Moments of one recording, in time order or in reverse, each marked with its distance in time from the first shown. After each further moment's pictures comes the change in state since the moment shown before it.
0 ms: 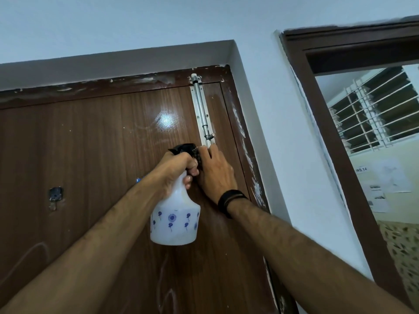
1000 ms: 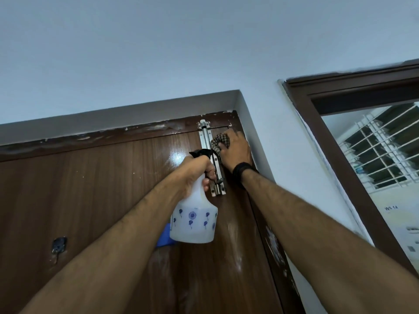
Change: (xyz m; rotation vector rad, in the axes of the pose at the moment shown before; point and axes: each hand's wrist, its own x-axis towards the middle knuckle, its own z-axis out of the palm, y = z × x) left_hand 0.065 0.067 0.015 0.048 -0.003 0.075; right_hand 0.155 0.049 -0.029 0.208 0.139 0.266
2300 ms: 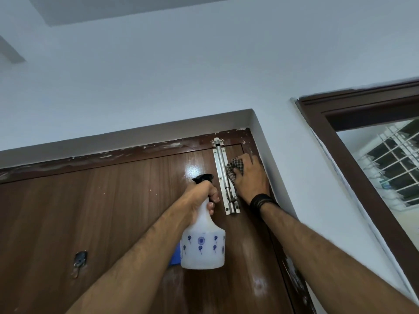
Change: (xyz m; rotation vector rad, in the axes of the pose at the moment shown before) left_hand -0.001 -0.015 -0.016 -0.100 0.051 -0.027; right_hand -0.018 0.017 0.008 -0.030 0.068 -0.103
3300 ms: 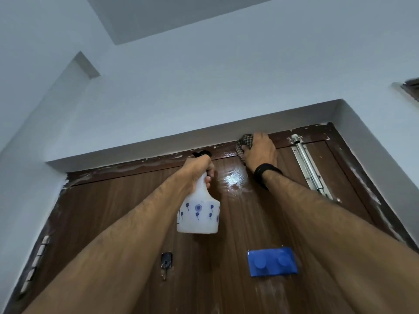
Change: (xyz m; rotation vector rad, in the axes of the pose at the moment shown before) left_hand 0.012 0.058 -0.201 0.203 0.276 0.117; right_hand 0.058 -0.169 0.111 0.000 0.044 0.025
